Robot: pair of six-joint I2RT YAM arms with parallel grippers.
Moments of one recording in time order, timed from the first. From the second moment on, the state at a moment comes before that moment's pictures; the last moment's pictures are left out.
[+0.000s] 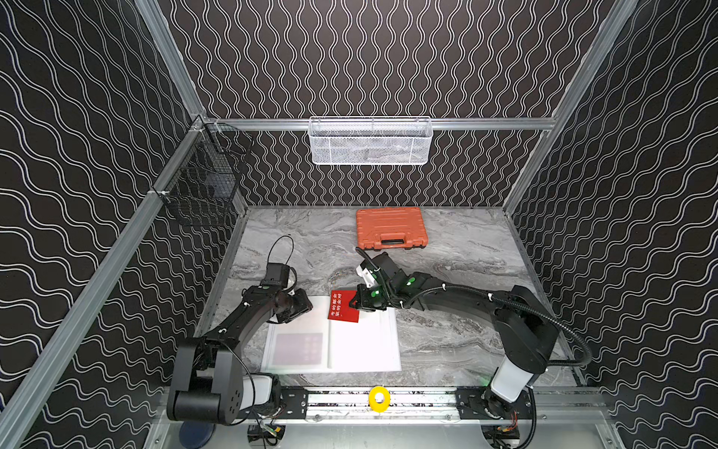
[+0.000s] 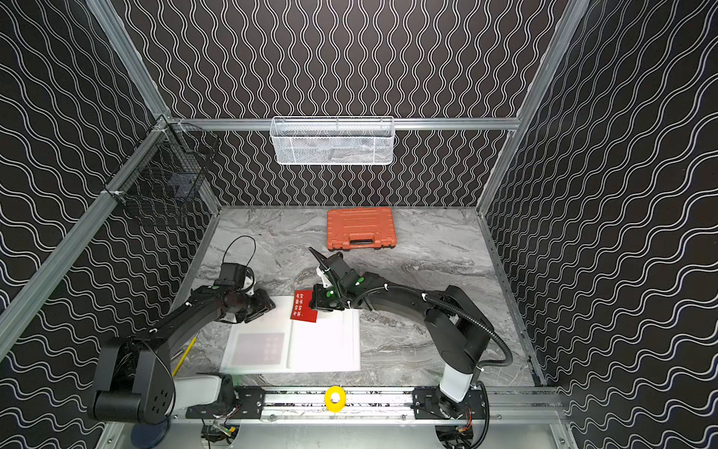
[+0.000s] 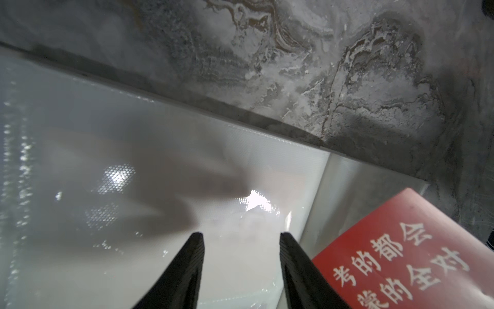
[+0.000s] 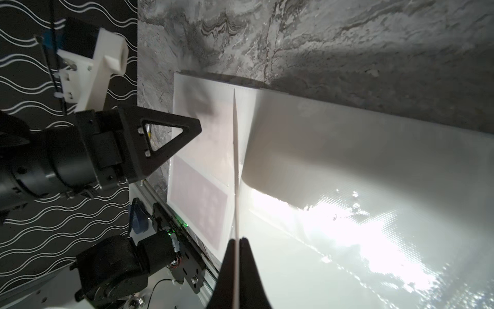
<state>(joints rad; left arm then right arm) -0.08 1.31 0.66 -0.57 0.25 -0.50 0.90 1.76 1.19 -0.28 -0.34 0.84</state>
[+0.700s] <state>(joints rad) -0.06 1.25 0.63 -0.57 0.16 -0.54 0.94 1.82 1.27 -0.38 -0.24 0.81</state>
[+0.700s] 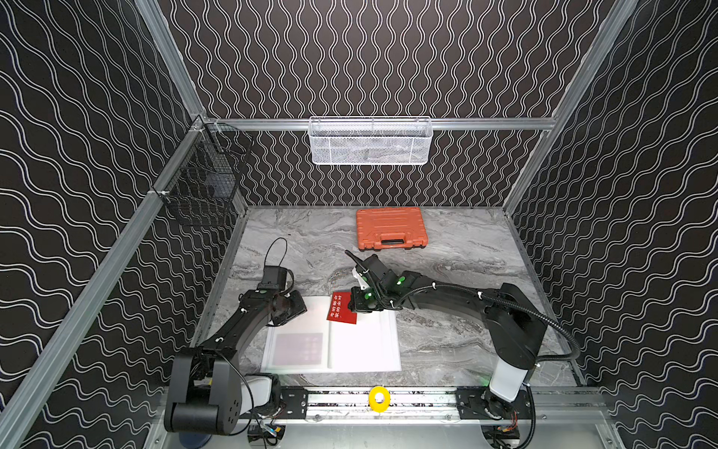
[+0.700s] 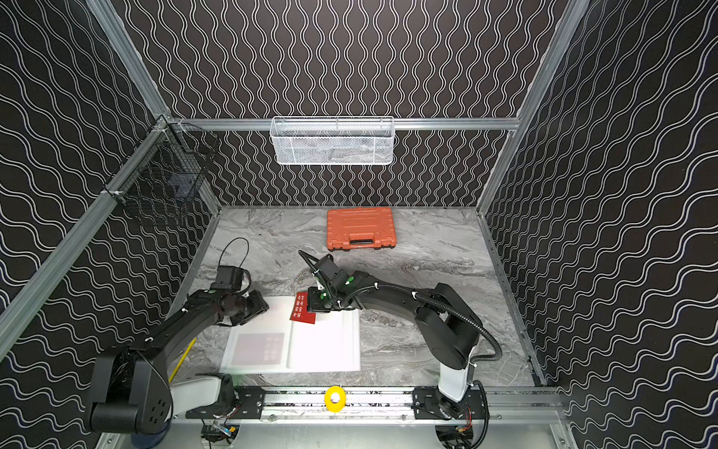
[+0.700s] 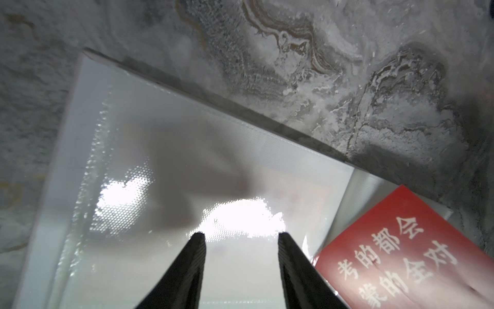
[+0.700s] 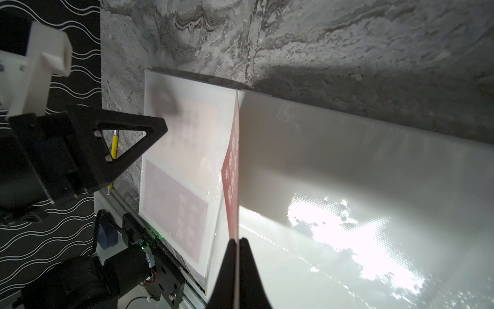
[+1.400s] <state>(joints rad) 0.00 1.21 0.60 -0.56 0.11 -0.56 0.95 1.86 1.24 -0.36 -0.30 0.81</state>
